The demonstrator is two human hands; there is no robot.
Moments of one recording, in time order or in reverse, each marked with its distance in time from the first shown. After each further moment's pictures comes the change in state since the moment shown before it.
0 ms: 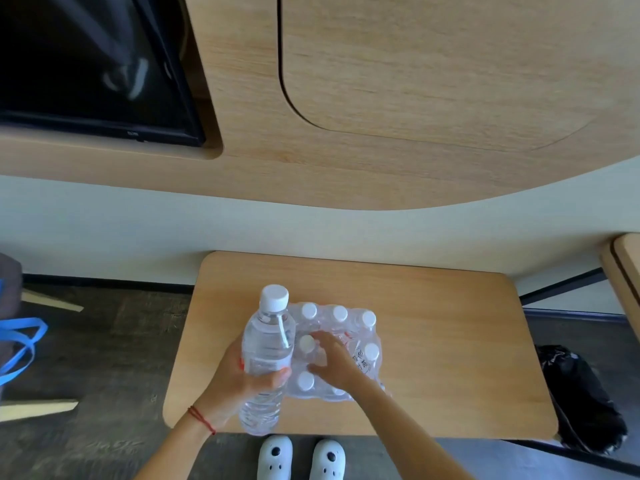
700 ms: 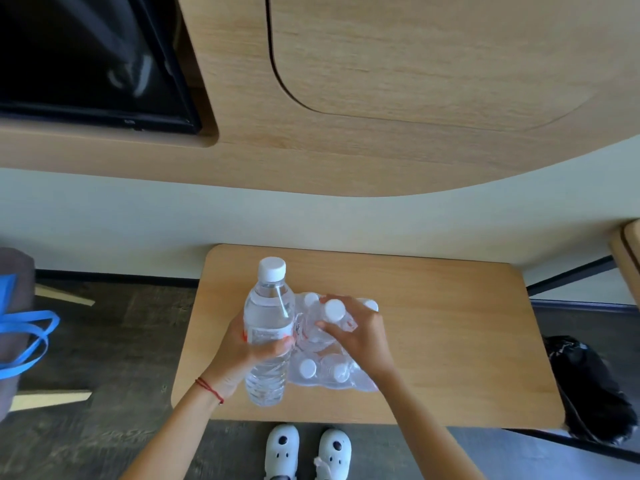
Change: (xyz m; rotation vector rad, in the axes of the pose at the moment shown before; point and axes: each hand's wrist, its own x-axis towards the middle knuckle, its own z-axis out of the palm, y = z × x) left_hand 0.012 0.008 0.003 -0.033 0.027 0.056; right_hand -0.041 -0.021 -0.043 0.294 0.461 -0.321
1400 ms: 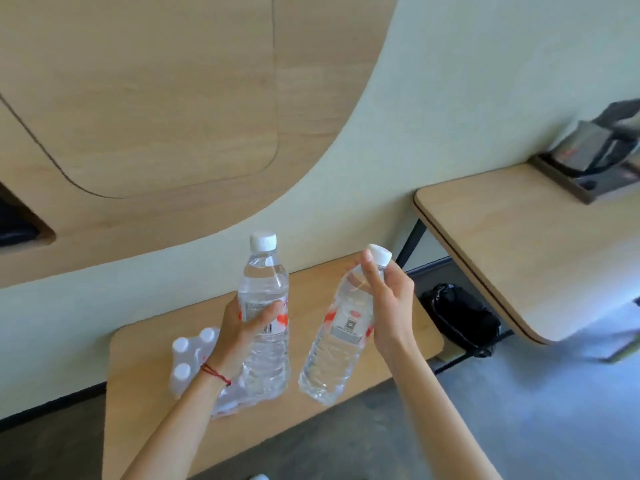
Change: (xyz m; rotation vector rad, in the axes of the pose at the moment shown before) left_hand -0.032 0.103 0.196 0.032 -0.216 0.176; right_hand -0.147 -0.106 -0.222 0.518 0.722 0.015
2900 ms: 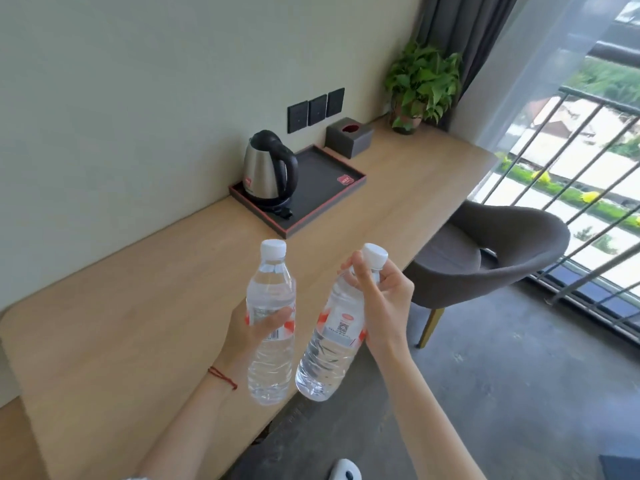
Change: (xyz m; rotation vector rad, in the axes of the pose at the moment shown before) left_hand 0.212 -0.098 0.885 0.085 -0.471 -0.067; right_hand 0.352 -0.024 -0.798 -0.050 0.505 -0.185
